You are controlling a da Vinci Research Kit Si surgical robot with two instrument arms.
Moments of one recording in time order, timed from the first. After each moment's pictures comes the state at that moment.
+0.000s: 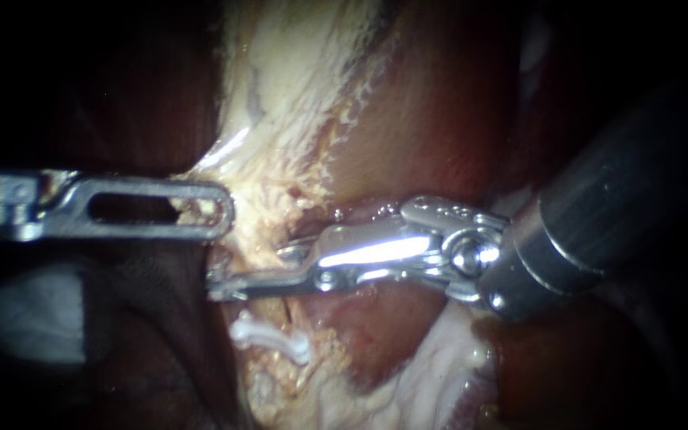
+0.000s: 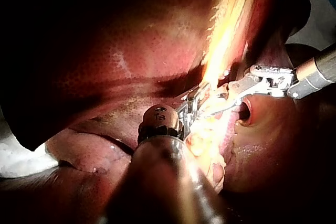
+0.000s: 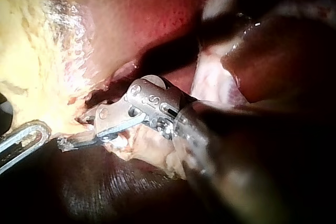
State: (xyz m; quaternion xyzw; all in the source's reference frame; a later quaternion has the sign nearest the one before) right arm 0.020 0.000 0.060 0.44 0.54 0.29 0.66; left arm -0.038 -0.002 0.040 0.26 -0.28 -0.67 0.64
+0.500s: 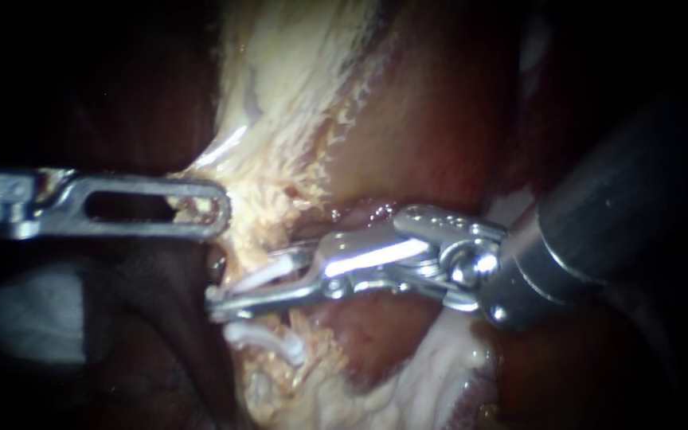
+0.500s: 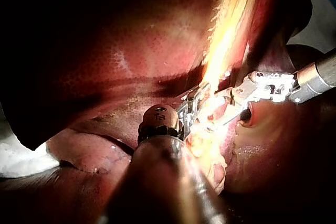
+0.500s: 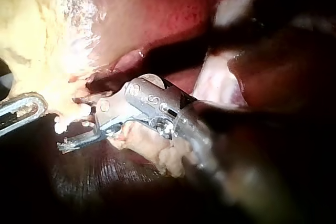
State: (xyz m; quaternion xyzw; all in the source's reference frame) right arm 0.023 0.000 0.058 0.40 0.57 0.23 0.67; left arm -0.038 -0.002 0.040 0.26 -0.28 -0.67 0.64
